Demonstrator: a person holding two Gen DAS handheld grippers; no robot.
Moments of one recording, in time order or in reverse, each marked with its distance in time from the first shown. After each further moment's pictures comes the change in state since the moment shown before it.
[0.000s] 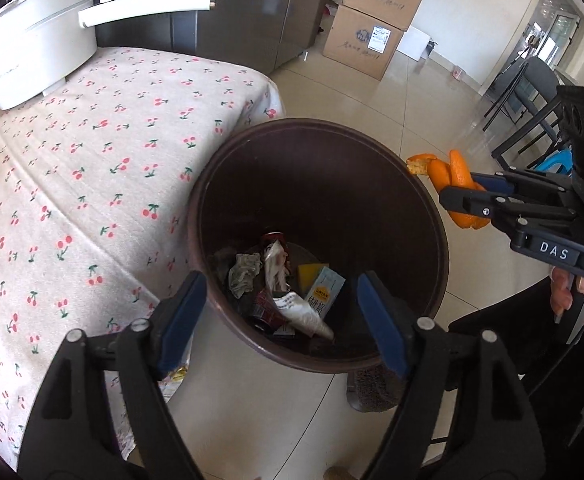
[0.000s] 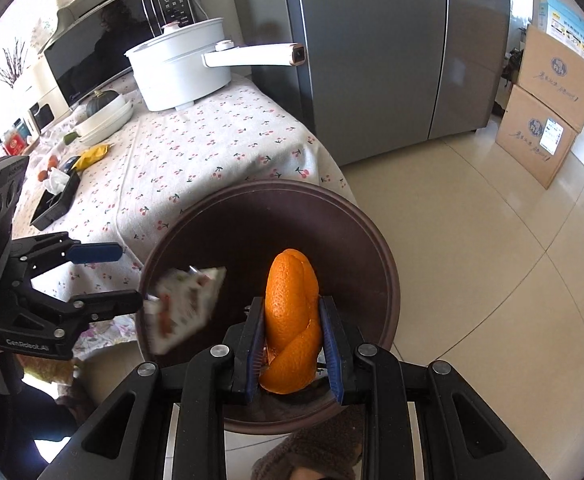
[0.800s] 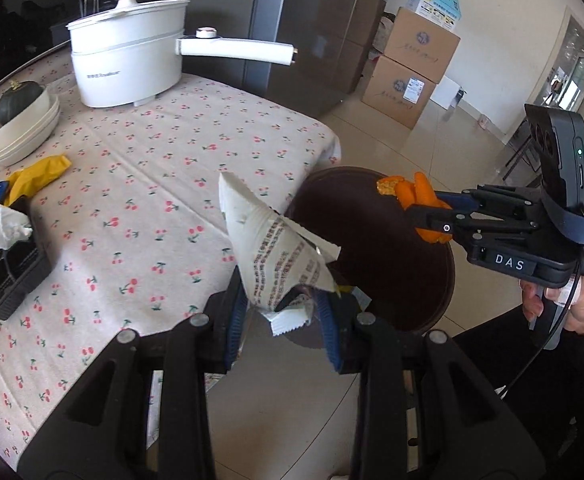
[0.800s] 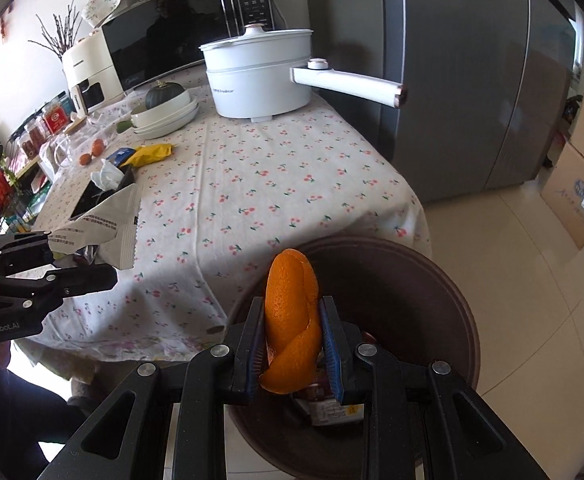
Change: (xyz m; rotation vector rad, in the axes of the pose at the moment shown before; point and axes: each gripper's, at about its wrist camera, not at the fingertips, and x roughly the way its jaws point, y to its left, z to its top) left arm -0.069 0.047 -0.018 -0.092 -0.128 0.064; right arm 0.008 0.071 0.036 -0.126 -0.039 0.075
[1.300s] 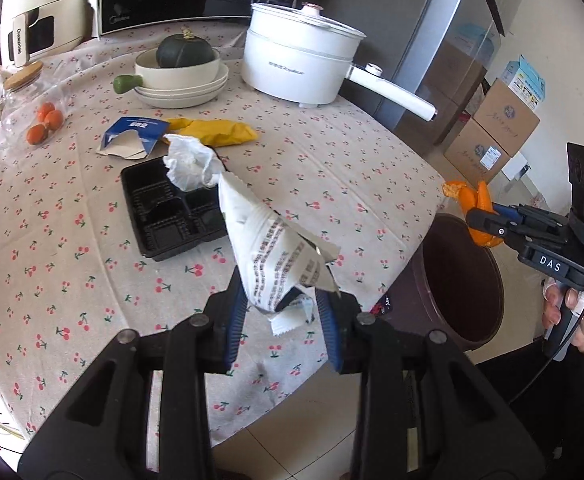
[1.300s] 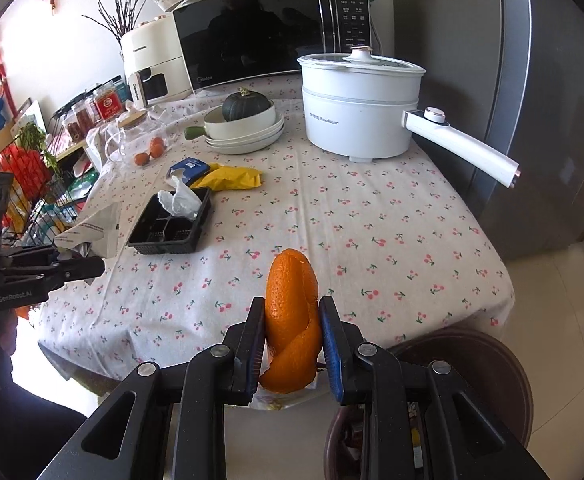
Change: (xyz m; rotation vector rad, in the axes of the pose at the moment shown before) left arm -0.087 0.142 -0.044 -0.287 -0.075 0.173; right arm 0.021 0.115 0.072 -0.168 -0.044 0.135
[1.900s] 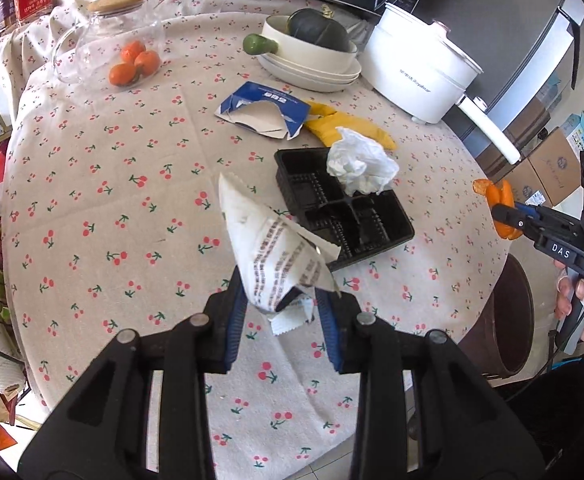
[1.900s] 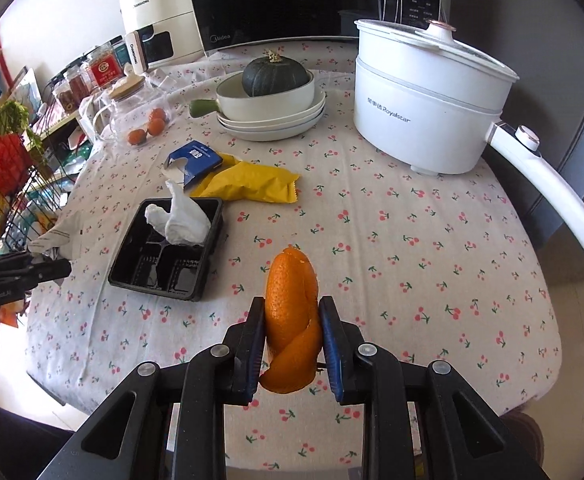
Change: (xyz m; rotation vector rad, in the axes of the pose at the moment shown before) left arm 0.001 0.134 0.003 -0.223 0.061 0.105; right arm 0.098 0.054 0.083 -0.089 0.127 0.036
